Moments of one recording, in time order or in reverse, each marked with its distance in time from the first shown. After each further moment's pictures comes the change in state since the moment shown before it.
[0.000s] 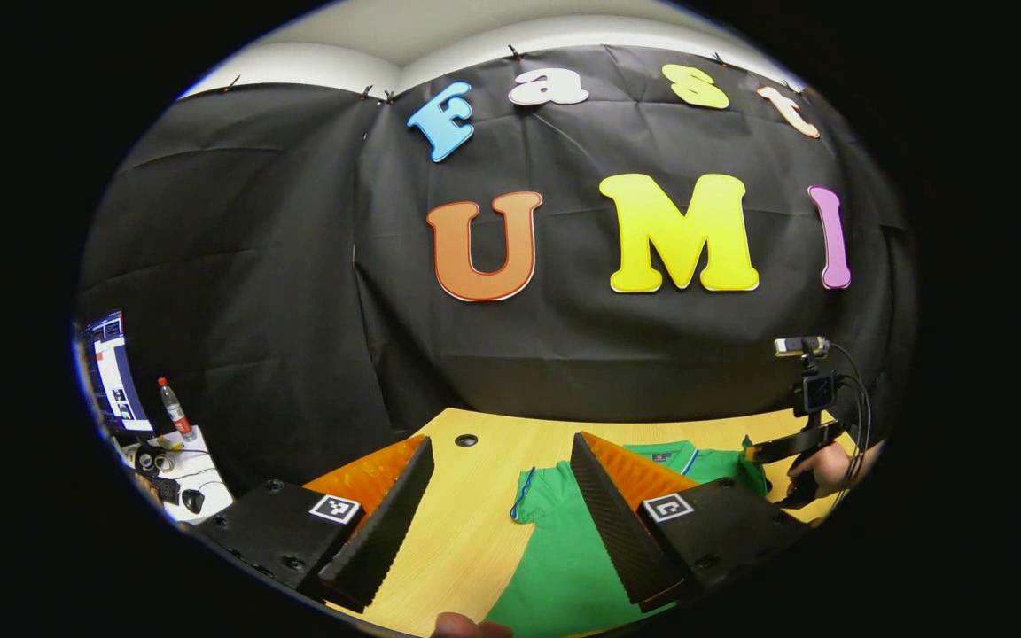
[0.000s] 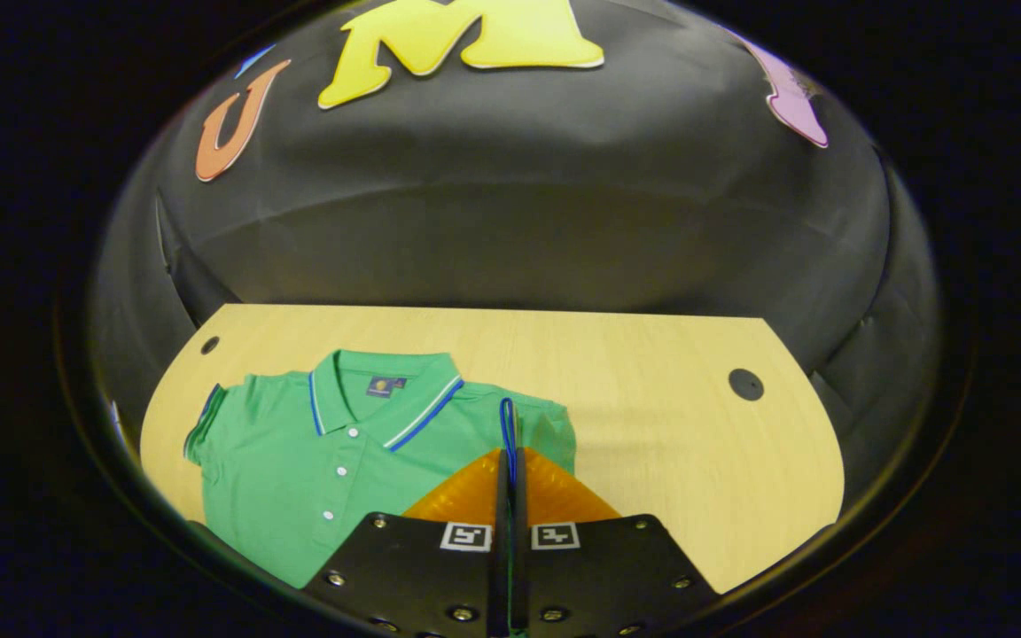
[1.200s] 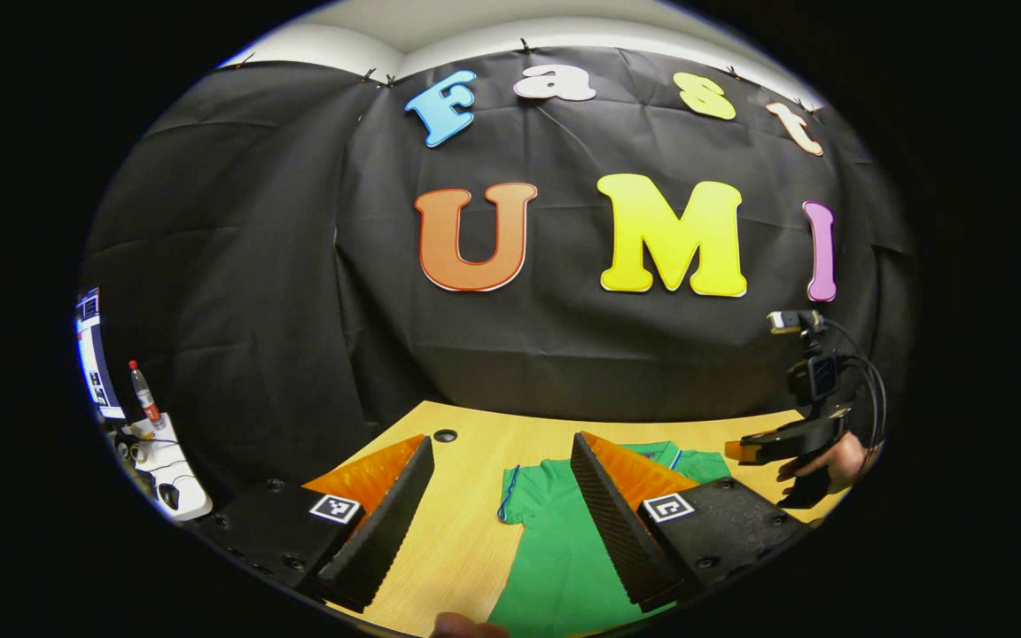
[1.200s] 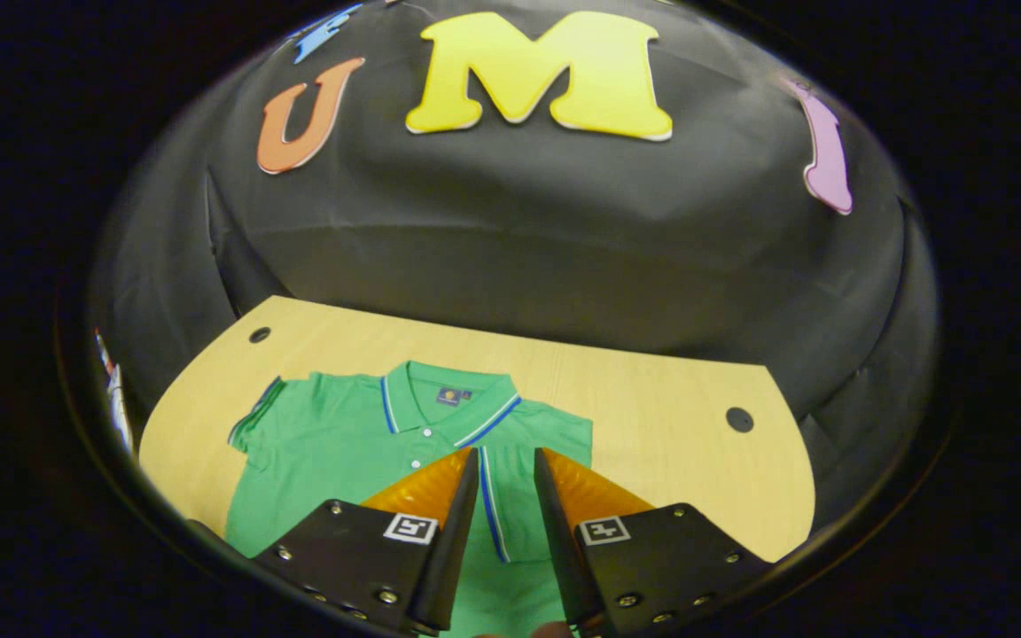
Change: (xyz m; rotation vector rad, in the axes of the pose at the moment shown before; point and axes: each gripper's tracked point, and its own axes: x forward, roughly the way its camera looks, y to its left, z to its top) left arm 0.029 0.010 -0.011 -0.044 0.019 -0.132; right arm -0.099 0.041 0.030 -0.146 -0.124 0.064
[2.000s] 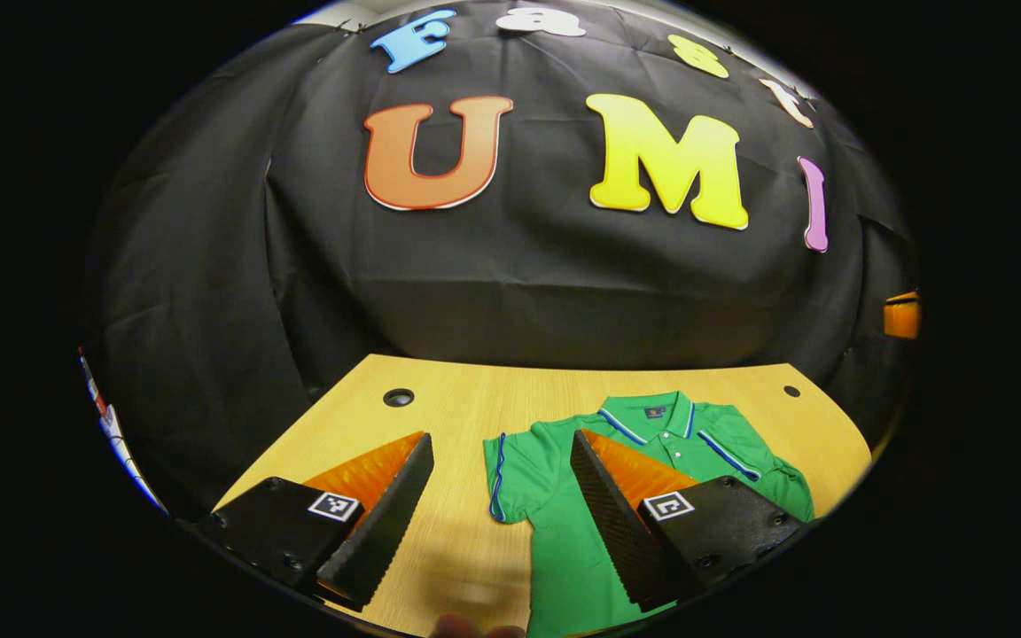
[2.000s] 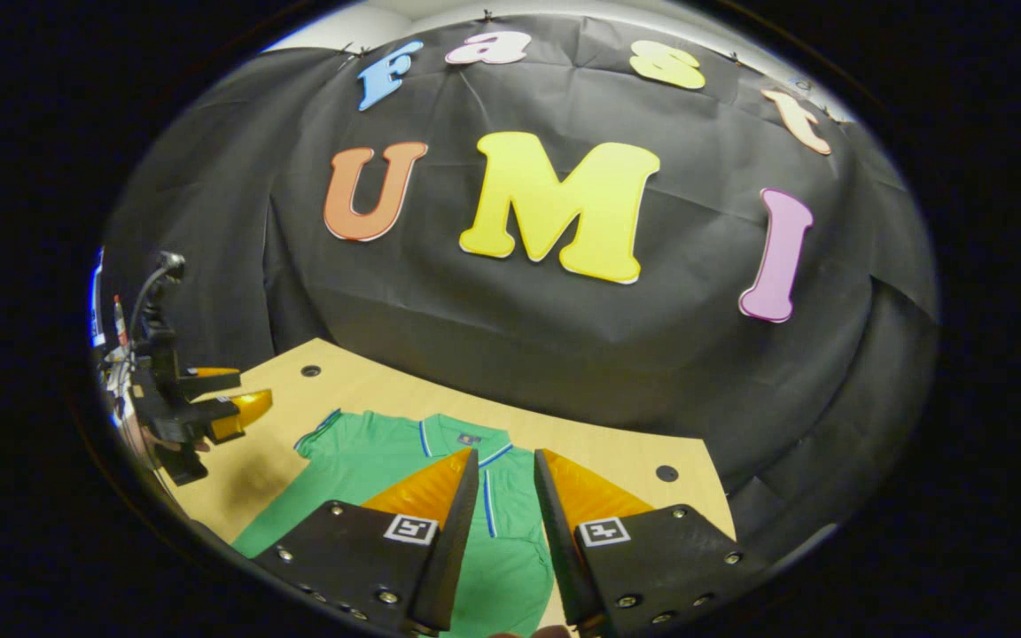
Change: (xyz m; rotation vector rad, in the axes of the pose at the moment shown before) left arm 0.124 0.006 -0.103 0.017 0.180 -0.162; right arm -0.174 0.006 0.049 -0.090 -0.235 -0.036
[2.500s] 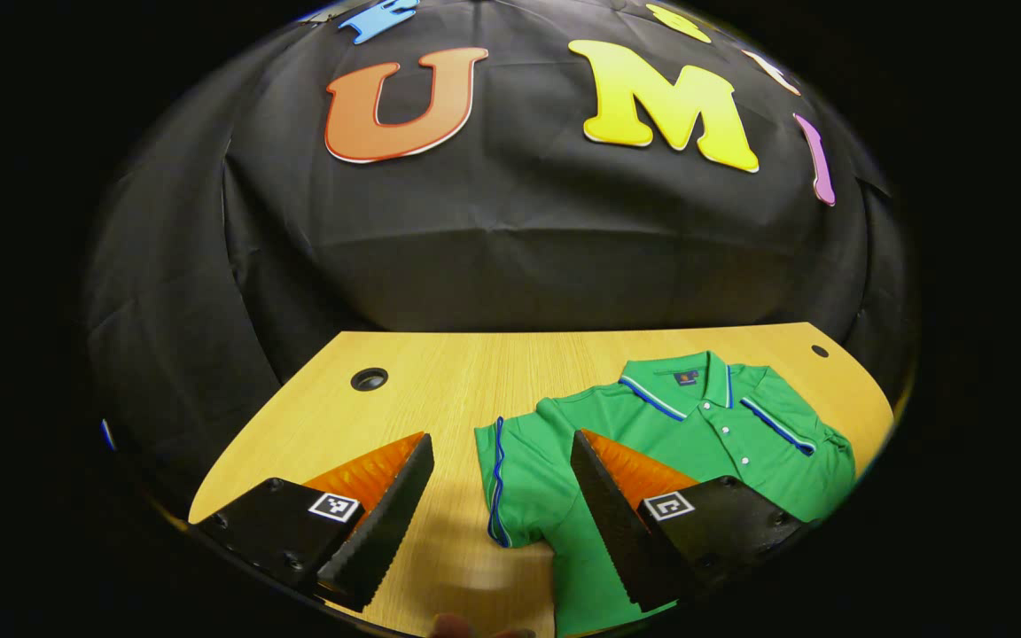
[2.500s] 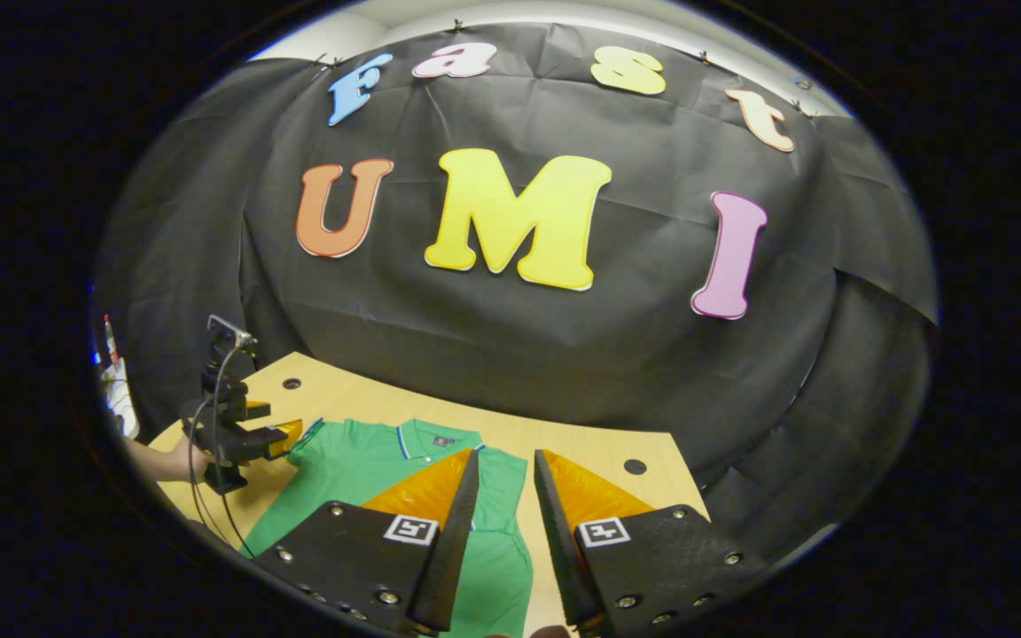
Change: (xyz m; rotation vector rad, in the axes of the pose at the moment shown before) left arm 0.085 0.000 -0.053 0.064 0.088 -0.021; right arm -0.035 -0.030 0.002 0.057 -0.002 -0.082
